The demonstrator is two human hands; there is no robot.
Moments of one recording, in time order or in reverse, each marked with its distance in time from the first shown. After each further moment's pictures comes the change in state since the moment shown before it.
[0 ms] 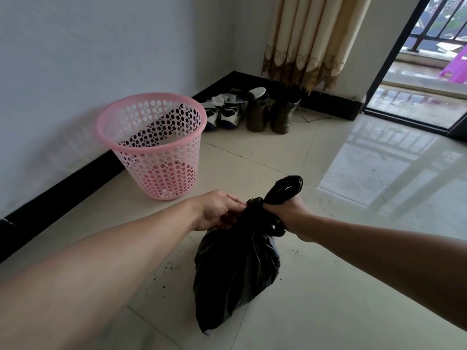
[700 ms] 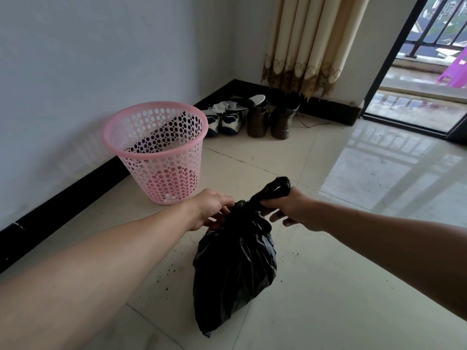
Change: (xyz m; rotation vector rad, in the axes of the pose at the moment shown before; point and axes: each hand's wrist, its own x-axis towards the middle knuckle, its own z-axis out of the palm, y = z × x) left_hand -0.011 0.003 -0.007 0.113 0.227 0.013; right_hand 0.002 -0.020 -0.025 -0.098 -0.248 0.100
